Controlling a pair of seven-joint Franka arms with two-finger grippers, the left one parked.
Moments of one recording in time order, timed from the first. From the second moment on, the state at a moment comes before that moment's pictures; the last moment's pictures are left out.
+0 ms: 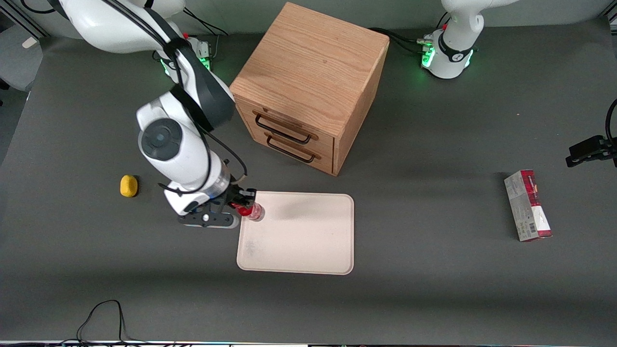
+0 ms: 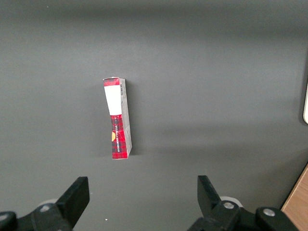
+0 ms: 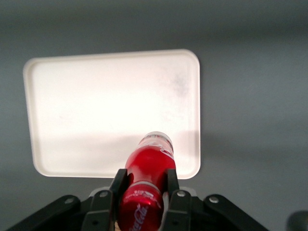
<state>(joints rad) 0.23 0.55 0.31 -1.42 -0.11 2.00 0.63</state>
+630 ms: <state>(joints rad) 0.23 0.59 0.31 -1.56 -0.19 2.15 0.63</state>
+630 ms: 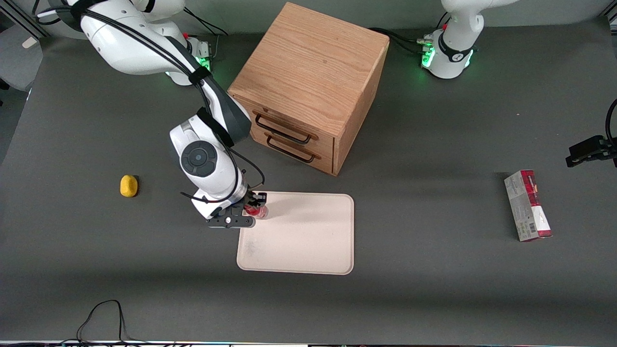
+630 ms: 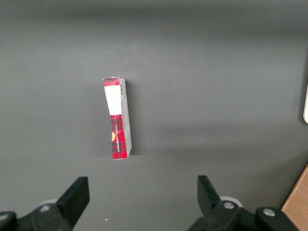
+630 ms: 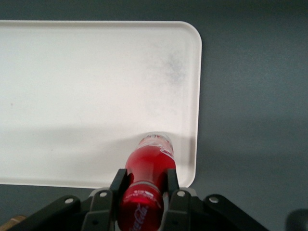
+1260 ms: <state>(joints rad) 0.22 0.59 0.31 -1.58 -0.25 2.19 0.63</state>
